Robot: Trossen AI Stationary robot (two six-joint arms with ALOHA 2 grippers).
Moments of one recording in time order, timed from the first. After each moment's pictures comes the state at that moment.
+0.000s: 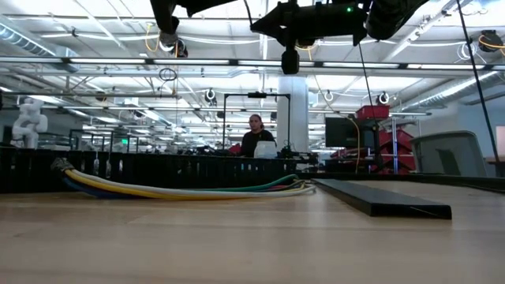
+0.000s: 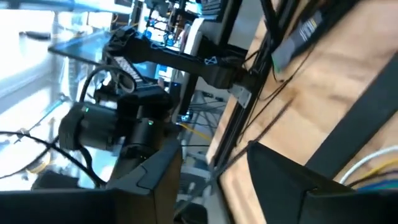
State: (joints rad) left arm -0.17 1.22 0.83 0.26 -0.19 1.23; right arm -0.25 1.53 0.95 0.71 0.11 1.39
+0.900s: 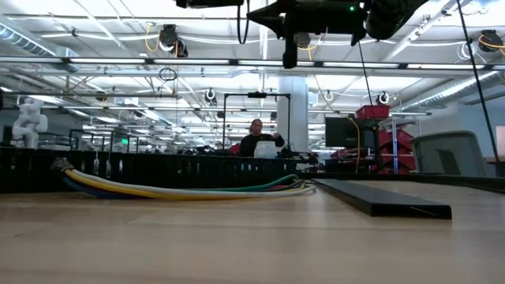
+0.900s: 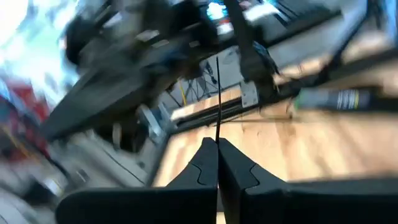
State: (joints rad) left arm -0.11 1.19 0.83 0.25 -0.33 0.39; right arm -0.24 1.53 0.95 0.75 -0.06 0.73
